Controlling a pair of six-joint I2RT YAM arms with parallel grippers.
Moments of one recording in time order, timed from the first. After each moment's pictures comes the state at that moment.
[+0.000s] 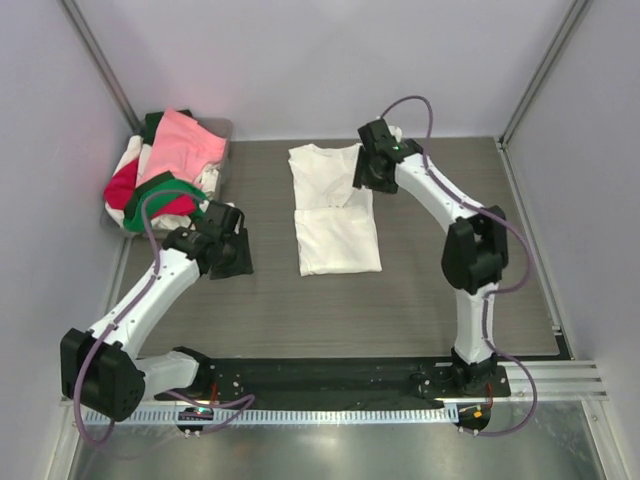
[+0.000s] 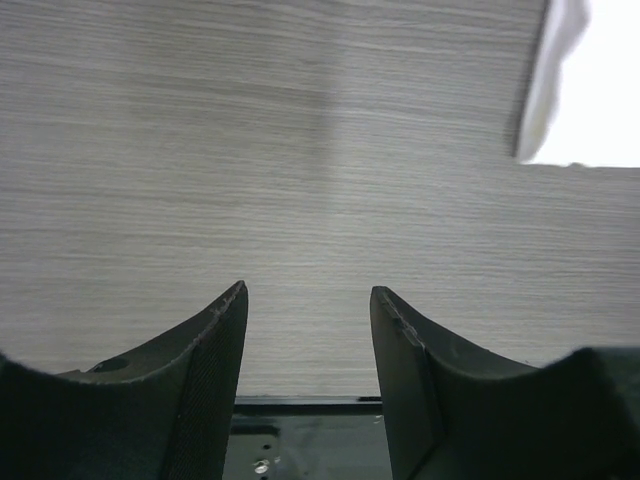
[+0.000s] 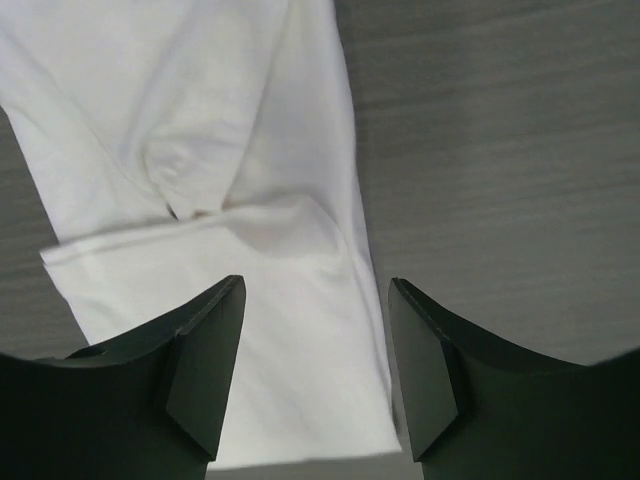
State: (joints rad) left arm -0.38 1.19 0.98 -0.90 -0.14 -0.49; right arm 0.44 2.16 2.04 -0.84 0.27 0.53
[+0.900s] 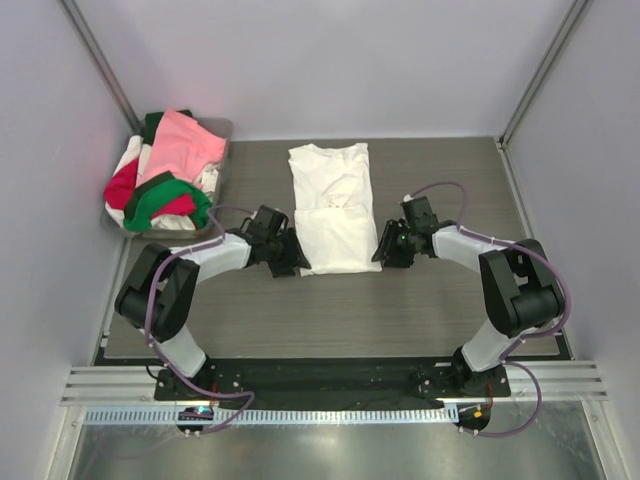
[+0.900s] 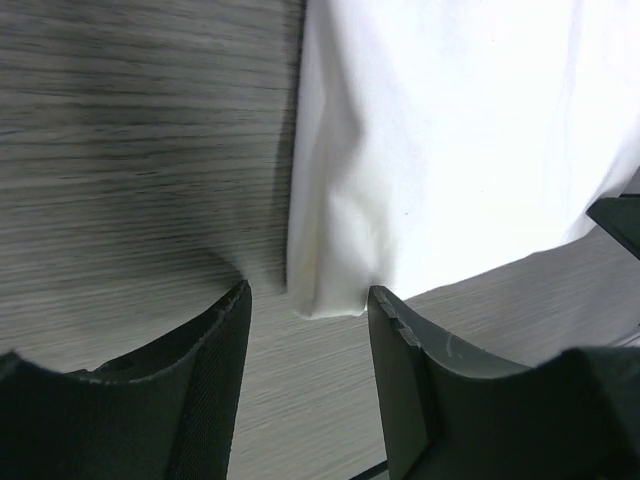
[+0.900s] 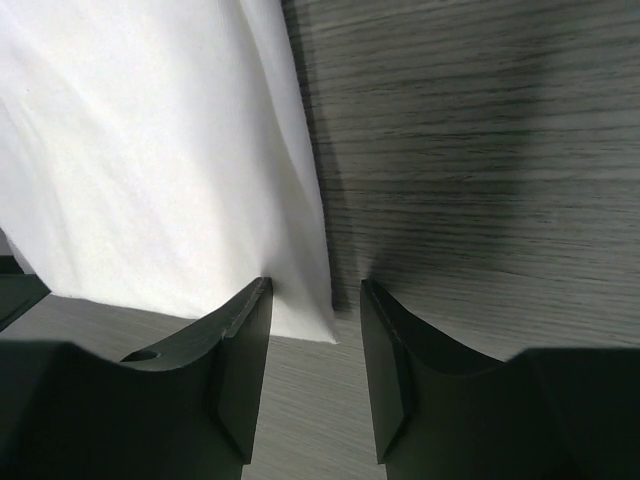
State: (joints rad) left arm -0.50 1.67 0.90 -0.24 0.20 -0.83; right arm 0.32 1.65 0.88 -0.27 -0.22 0.61
